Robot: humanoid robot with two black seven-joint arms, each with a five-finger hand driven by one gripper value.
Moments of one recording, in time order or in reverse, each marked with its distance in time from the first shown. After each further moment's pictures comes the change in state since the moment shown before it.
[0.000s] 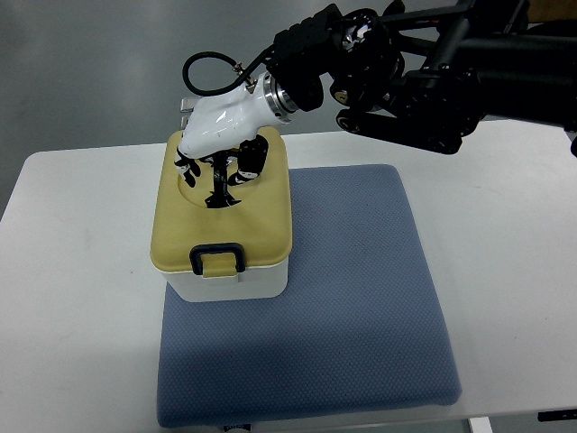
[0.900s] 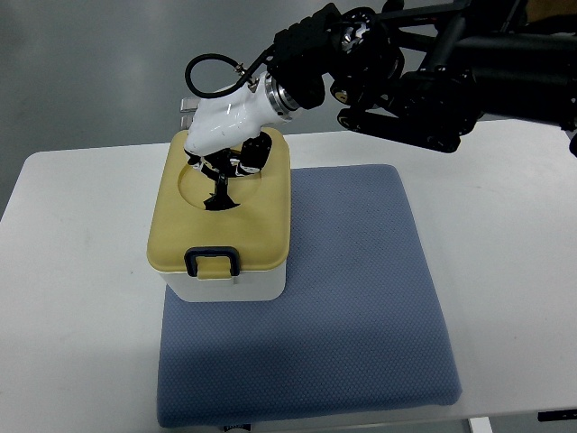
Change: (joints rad) left arm -0.001 0.000 0.002 0.000 0.000 0.000 -0.001; right arm 0.002 0.011 -0.021 -0.022 -0.041 -0.013 -0.001
